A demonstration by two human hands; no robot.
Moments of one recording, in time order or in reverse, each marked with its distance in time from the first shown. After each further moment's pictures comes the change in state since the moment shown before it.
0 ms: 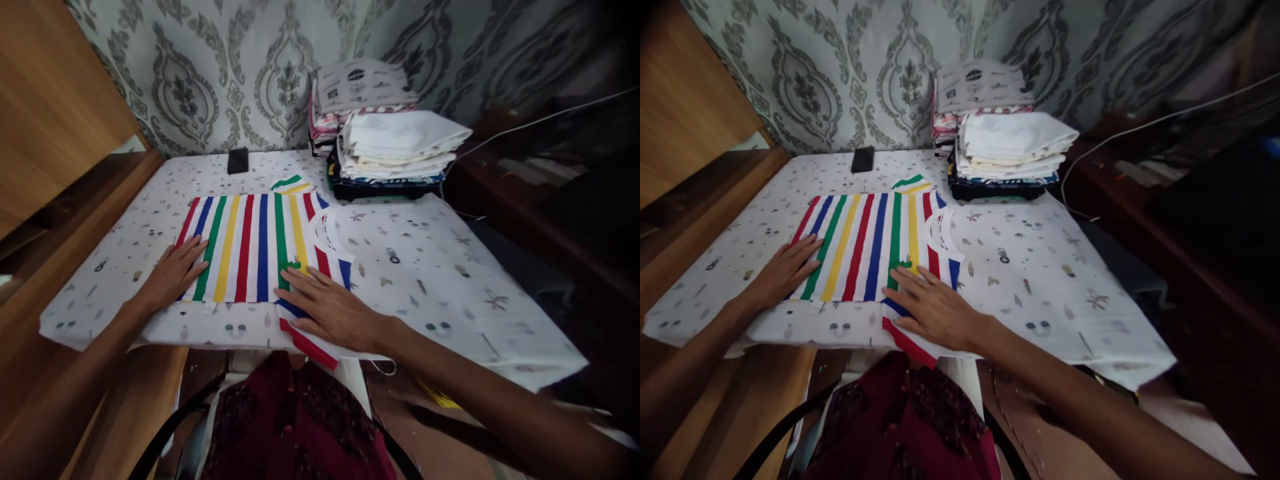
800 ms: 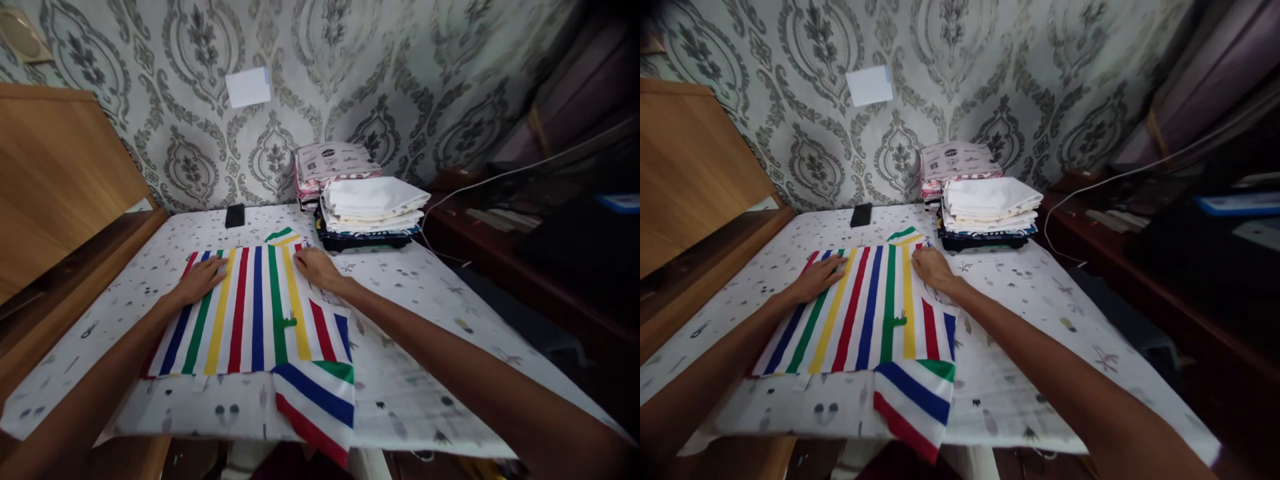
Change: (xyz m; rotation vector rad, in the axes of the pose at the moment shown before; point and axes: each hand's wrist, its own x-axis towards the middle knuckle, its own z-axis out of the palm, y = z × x) left_hand 0.139 -0.010 -0.003 -0.051 -0.010 0.053; right_hand 0.107 0.126 -0.063 -0.081 0.197 0.557
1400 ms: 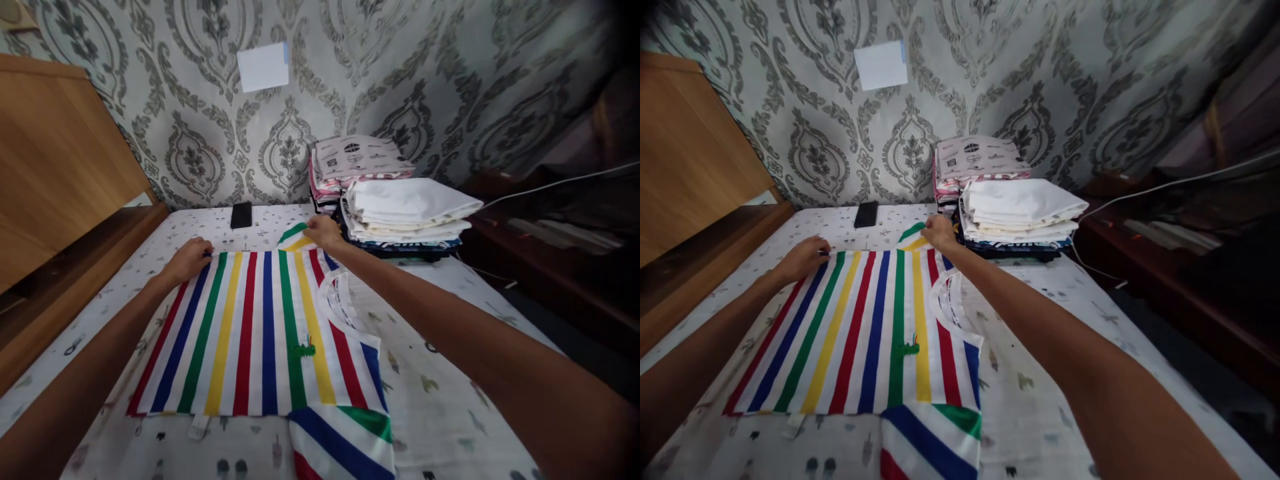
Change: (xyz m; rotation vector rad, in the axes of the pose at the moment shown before) left_hand 0.053 -0.049 -0.036 0.048 0.163 -0.012; right_hand 0.121 0.027 -0.010 0.150 0.156 0.344
